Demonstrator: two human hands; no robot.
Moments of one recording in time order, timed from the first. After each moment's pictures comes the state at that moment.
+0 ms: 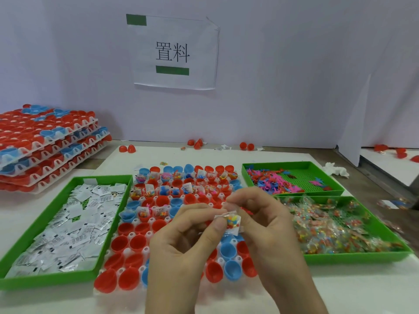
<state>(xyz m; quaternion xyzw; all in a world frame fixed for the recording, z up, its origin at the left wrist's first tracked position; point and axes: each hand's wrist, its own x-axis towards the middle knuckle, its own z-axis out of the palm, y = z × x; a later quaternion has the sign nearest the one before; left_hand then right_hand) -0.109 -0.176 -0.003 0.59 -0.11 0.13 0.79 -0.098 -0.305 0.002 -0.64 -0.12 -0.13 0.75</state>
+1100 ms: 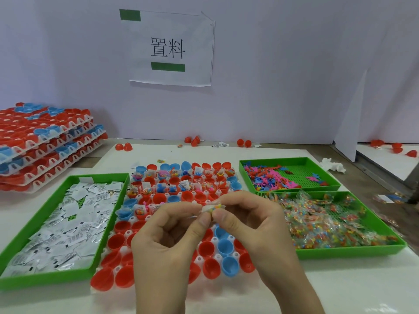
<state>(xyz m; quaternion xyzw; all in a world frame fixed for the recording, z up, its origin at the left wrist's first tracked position) -0.108 -0.171 -0.014 0.62 -0.05 0.22 0.75 -0.098 -0.310 -0.003 -0.67 -0.16 -0.12 0.71</state>
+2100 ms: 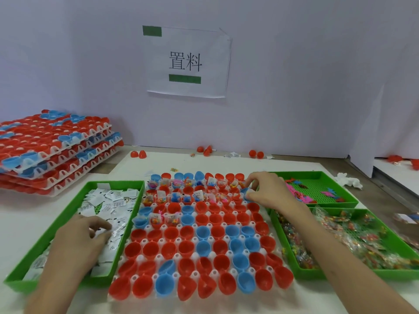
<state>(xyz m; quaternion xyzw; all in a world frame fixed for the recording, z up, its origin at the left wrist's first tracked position) -0.031 0.004 -0.052 0.93 0.16 0.15 0.29 0.069 -0.367 -0.021 -0.98 -0.02 -0.06 0.20</state>
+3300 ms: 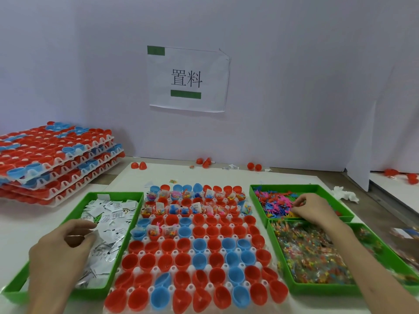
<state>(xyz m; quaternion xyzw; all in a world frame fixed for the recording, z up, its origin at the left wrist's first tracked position) -0.035 0.020 -0.065 0.82 0.16 0.27 0.47 0.066 -0.475 -0.033 -0.96 0.15 -0.05 0.24</state>
